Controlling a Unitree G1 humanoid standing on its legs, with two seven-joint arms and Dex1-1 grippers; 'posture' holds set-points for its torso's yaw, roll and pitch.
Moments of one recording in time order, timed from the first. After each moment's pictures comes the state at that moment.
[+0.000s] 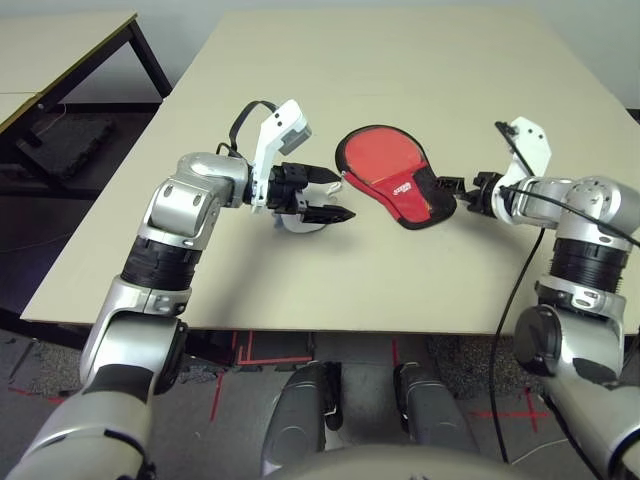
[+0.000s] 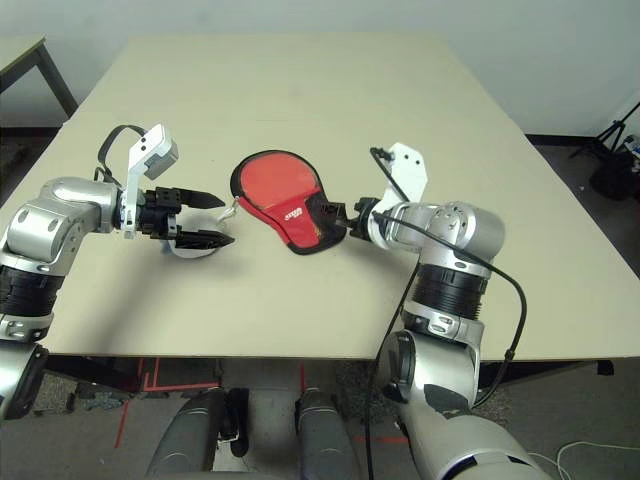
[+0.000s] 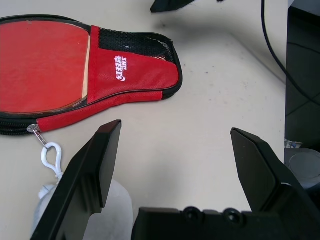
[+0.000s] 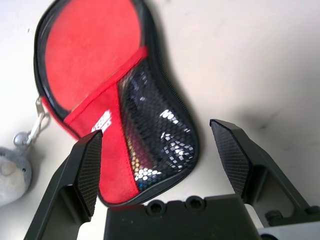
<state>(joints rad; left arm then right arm) -0.78 0.58 -0.16 0.10 -0.25 0.70 -1.22 -0.84 -0.29 -0.46 0.09 0.37 1.49 0.16</state>
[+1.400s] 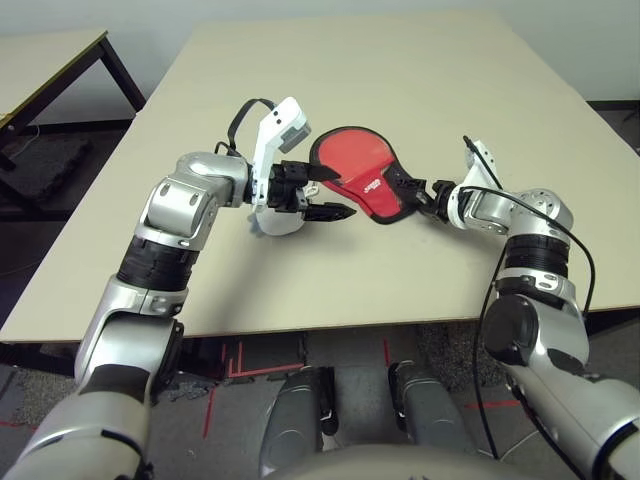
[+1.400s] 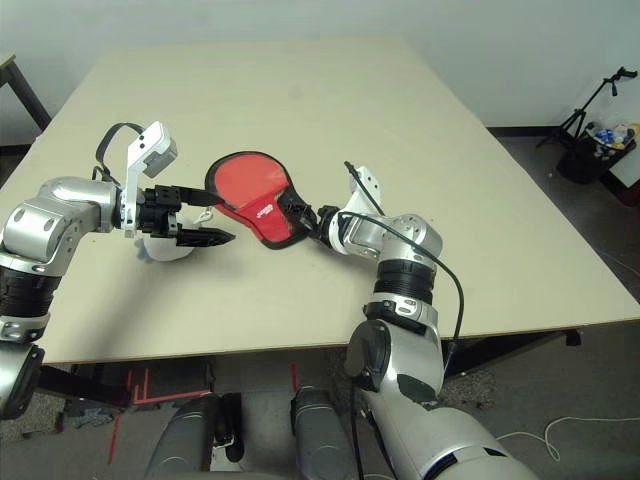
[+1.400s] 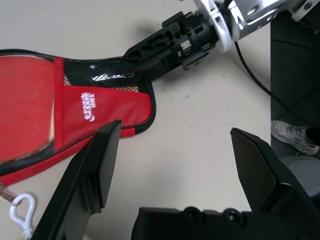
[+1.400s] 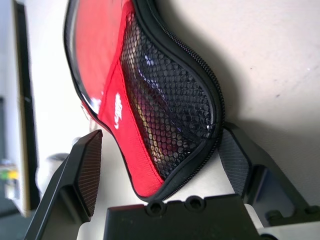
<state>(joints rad) -0.78 0.60 -0.17 0.08 -0.31 0.71 -1.17 -0.89 -0.07 -0.63 0.58 0.50 1.14 0.13</state>
